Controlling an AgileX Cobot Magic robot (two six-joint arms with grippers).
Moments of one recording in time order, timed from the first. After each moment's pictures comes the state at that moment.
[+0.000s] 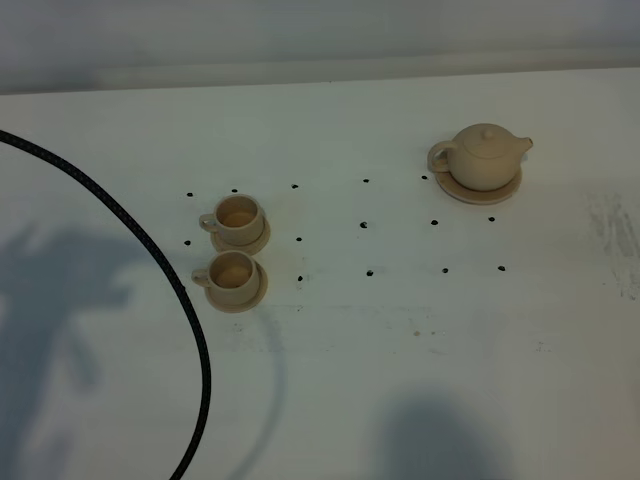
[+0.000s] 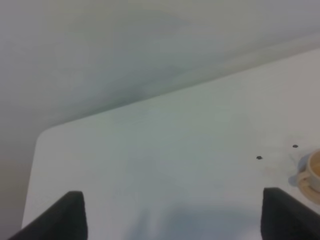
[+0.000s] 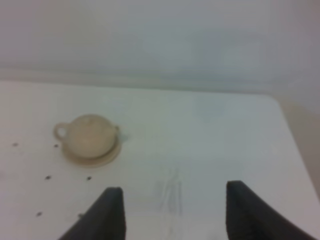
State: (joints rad) left arm 0.00 0.81 -0.77 -0.01 0.40 0.27; right arm 0.15 0.44 -0.81 -0.15 0.85 0.07
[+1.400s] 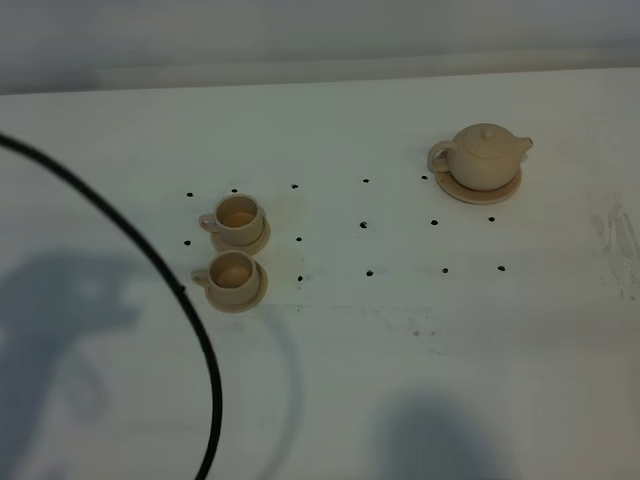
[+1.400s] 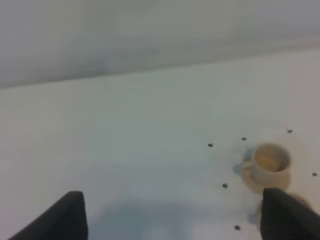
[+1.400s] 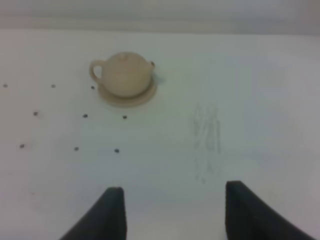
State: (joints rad) left arm -0.02 0.70 -0.74 -0.09 0.52 0.13; right arm 0.22 0.22 -0.58 -0.10 0.89 0.10
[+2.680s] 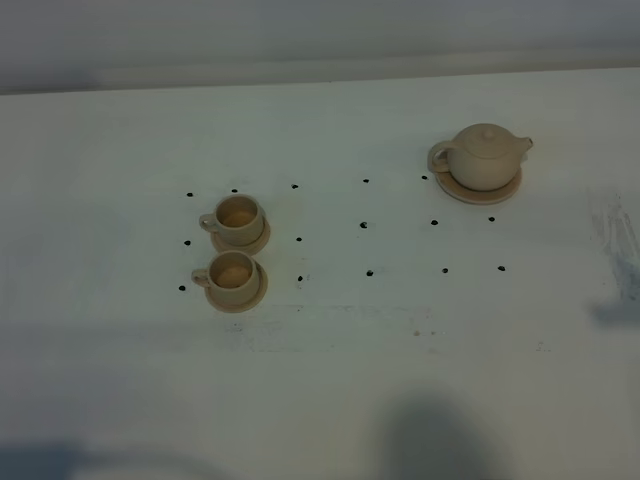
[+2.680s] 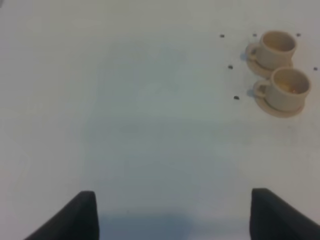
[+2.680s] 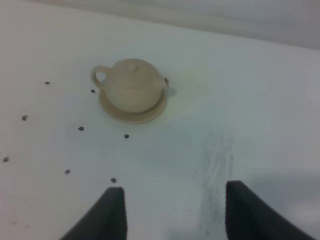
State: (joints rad) left arm -0.02 0.00 -0.51 0.02 1.07 -0.06; right arm 0.22 0.80 -0.76 -0.08 0.65 -0.01
